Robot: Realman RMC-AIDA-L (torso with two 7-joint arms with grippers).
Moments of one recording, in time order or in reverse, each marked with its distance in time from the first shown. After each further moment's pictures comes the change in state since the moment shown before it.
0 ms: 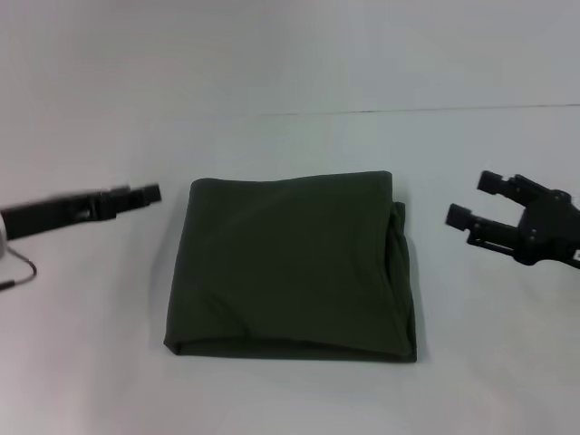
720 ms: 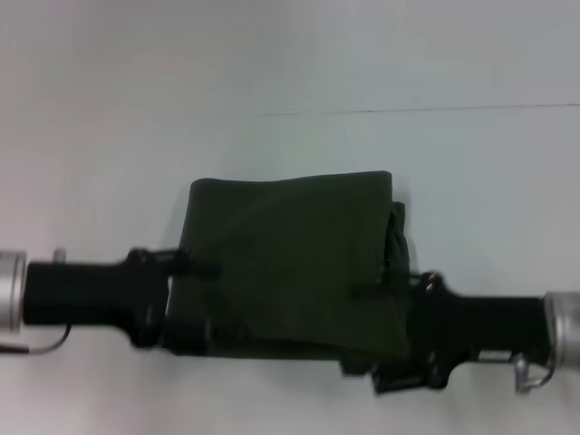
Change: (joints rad) left arm -0.029 0.027 0.028 -0.036 0.035 0.534 0.503; right arm 0.048 0.014 -0.428 0.016 0.005 -0.107 -0.207
